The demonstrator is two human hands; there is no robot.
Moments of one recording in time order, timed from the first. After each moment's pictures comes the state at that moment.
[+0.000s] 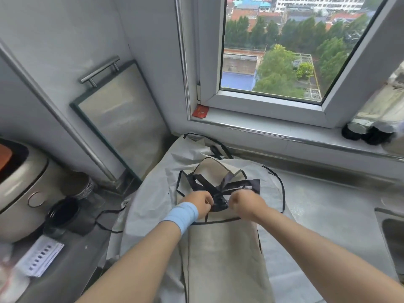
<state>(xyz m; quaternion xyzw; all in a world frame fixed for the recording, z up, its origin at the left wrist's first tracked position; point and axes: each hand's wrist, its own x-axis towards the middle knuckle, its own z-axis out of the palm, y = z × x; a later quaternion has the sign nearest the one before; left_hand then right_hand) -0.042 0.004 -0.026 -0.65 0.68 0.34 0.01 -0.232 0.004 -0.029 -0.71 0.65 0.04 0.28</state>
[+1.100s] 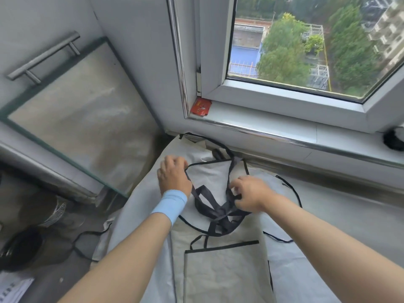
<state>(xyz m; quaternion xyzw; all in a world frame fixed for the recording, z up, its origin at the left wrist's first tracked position) -0.011 -0.126 -0.056 -0.76 0.62 0.06 -0.18 -0.247 -0.127 -0.067 -0.81 0.54 0.10 0.22</state>
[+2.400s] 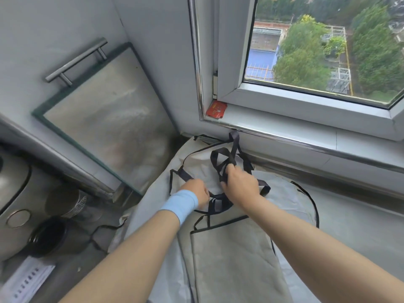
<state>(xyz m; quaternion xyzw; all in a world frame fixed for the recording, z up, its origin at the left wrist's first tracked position) -0.014 -0.118 -0.039 -0.71 0.61 0.35 0.09 -0.165 -0.135 -0.066 -0.75 0.65 -0.04 0.10</state>
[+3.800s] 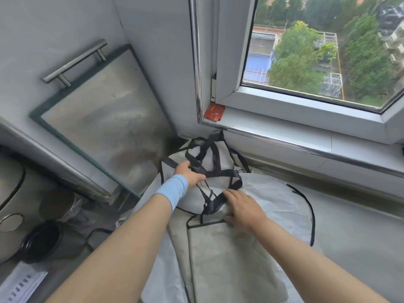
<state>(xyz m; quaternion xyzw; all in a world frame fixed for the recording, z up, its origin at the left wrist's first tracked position) 0.005 -0.154 -0.037 -0.76 0.41 0.46 -0.21 -0.201 -0.096 -0.108 -0.83 0.52 0.04 0.20</state>
